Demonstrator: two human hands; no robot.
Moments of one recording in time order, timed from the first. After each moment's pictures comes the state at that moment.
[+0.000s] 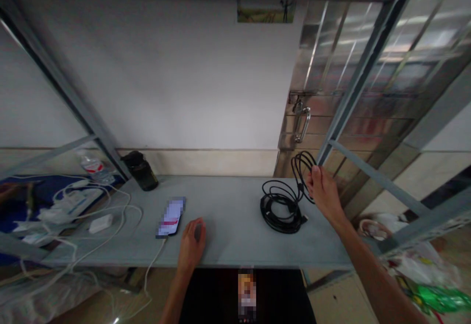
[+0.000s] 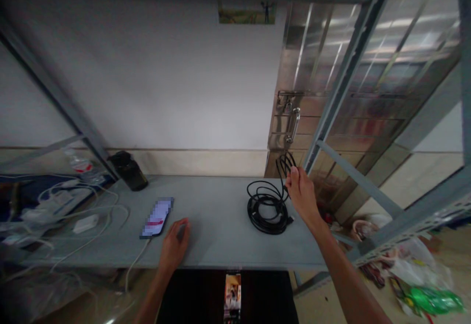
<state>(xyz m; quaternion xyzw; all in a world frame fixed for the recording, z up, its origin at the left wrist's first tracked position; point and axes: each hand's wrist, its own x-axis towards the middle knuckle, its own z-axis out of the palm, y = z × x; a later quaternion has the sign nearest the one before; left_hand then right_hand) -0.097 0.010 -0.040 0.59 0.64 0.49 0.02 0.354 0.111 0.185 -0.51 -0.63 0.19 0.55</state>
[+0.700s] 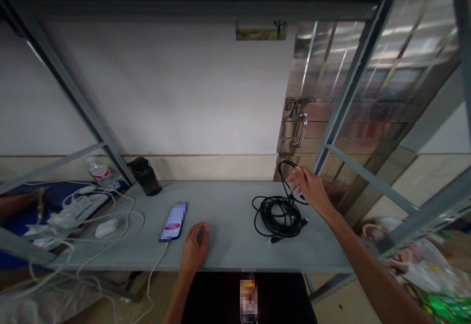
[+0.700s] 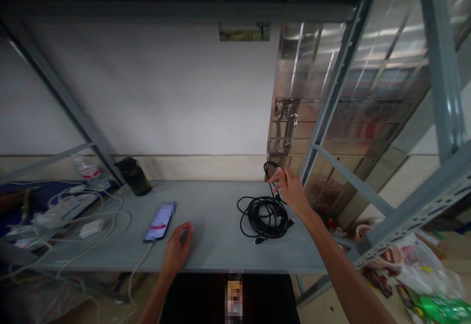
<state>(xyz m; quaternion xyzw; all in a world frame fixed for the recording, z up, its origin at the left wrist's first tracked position) -0.094 0.007 -0.030 0.59 0.64 0.50 0.03 0.338 0.124 0.198 -0.49 -0.69 0.23 0.48</state>
